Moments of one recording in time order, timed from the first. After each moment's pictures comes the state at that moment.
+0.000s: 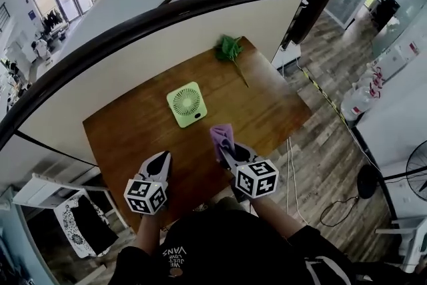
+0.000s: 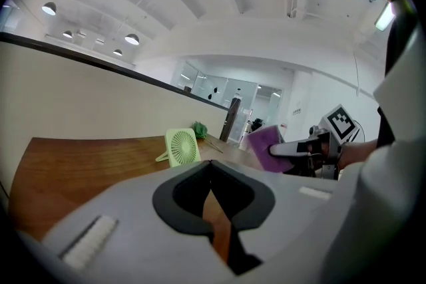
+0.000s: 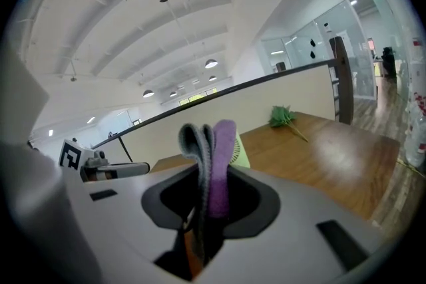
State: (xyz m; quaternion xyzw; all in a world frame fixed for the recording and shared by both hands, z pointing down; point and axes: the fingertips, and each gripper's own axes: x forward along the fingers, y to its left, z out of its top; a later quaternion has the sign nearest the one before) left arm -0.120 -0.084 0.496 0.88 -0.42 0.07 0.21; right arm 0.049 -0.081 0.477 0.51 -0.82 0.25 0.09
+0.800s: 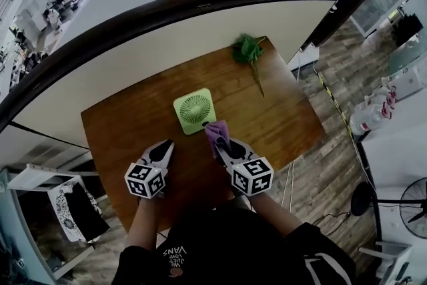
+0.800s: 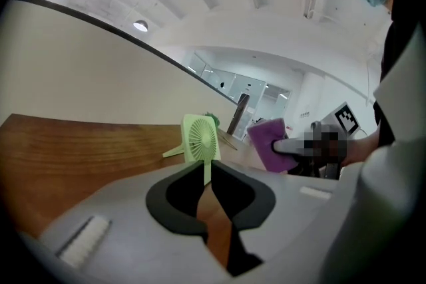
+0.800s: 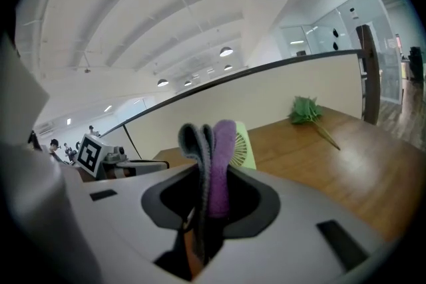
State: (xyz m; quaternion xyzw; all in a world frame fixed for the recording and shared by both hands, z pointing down) left arm -0.109 -0.171 0.560 0.87 -0.41 0.07 0.26; right arm 0.032 -0.166 0.520 0.44 -0.86 0.24 0.13
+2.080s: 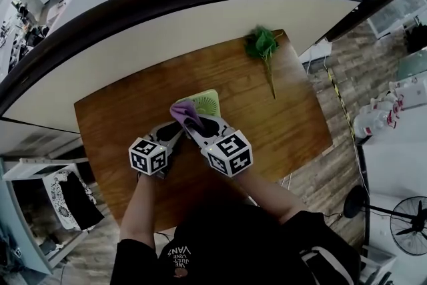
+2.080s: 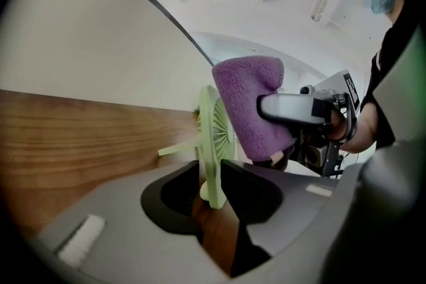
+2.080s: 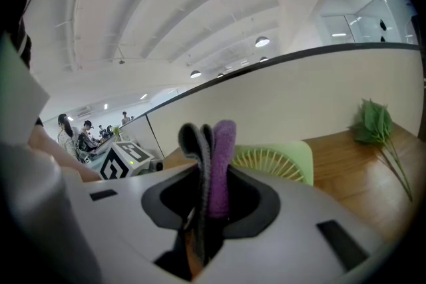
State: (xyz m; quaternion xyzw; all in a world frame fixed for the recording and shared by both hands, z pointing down) left arm -0.085 -0.246 0.620 0.88 -0.36 0.09 0.31; right arm -0.070 -0.252 0.532 0.29 -0.92 0.20 0.16
